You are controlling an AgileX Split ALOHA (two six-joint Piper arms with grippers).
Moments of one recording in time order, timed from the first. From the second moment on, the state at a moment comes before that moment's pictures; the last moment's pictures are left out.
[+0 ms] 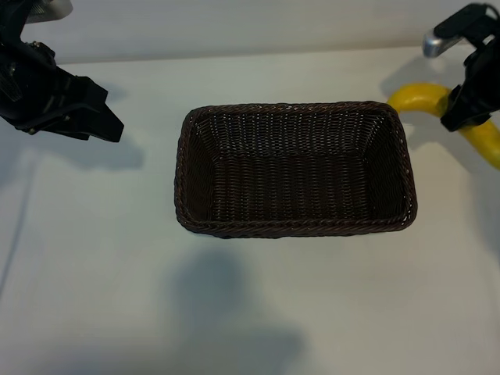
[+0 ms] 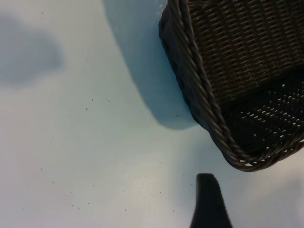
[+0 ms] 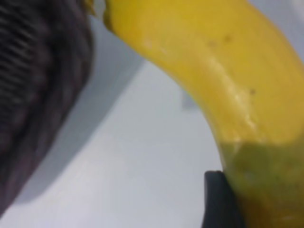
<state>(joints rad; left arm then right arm) -0.08 1.51 -1.25 -0.47 1.06 0.36 0.02 1.91 -1.39 0.24 0.86 -0.79</state>
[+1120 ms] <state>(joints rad) -0.08 1.51 -1.25 -0.47 1.06 0.36 0.10 1.71 -1.40 0.23 1.00 -0.58</state>
